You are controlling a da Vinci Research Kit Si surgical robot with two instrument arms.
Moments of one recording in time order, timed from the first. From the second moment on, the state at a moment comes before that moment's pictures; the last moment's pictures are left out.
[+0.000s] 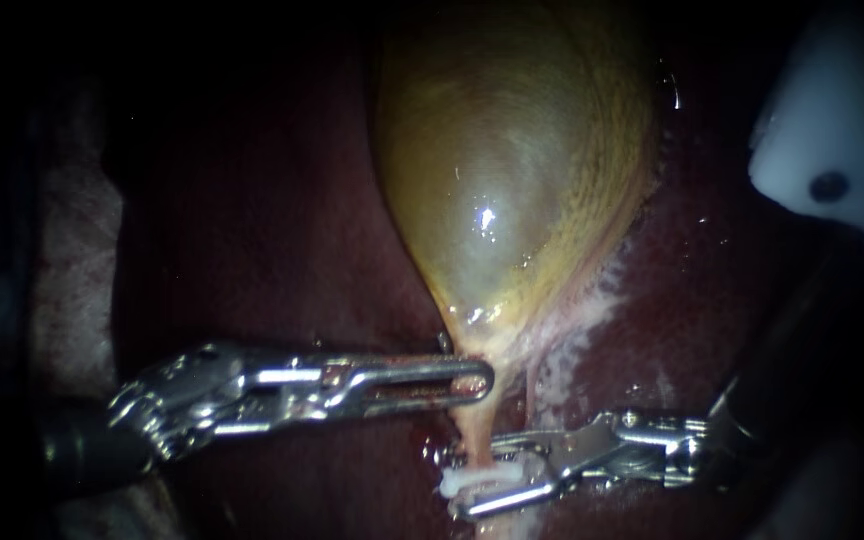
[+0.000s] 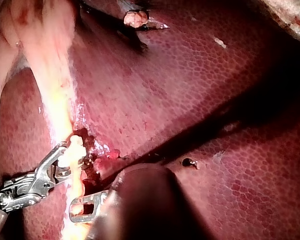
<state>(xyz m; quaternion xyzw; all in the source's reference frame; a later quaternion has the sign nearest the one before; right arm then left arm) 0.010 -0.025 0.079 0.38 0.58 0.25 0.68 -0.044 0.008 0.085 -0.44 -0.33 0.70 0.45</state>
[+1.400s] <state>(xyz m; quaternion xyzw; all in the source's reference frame) -0.003 -0.019 0.073 0.22 0.64 0.12 0.73 -0.044 0.008 0.086 -0.44 -0.33 0.70 0.45</state>
